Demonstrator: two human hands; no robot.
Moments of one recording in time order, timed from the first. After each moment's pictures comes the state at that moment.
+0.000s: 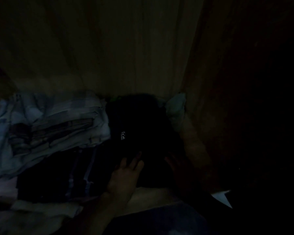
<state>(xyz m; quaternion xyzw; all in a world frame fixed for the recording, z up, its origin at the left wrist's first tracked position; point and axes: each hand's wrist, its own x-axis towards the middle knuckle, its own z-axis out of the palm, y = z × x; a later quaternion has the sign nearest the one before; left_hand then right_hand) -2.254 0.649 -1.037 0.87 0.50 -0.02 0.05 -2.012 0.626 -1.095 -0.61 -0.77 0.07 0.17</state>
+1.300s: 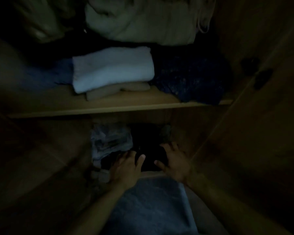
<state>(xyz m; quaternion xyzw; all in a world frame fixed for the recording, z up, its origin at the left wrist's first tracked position) -2.294 0.403 -0.387 0.71 0.67 0.03 0.21 -2.084 0.403 -0.376 -0.63 -0.75 0.19 0.09</state>
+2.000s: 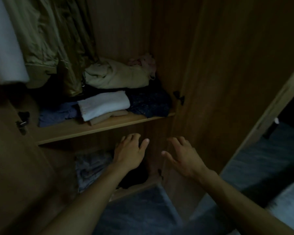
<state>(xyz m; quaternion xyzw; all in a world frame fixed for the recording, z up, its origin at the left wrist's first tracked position) -2.309 0.270 -0.151 0.82 0.51 0.17 0.18 -2.118 0.165 -0.133 -0.72 -0.66 0.05 0.18</state>
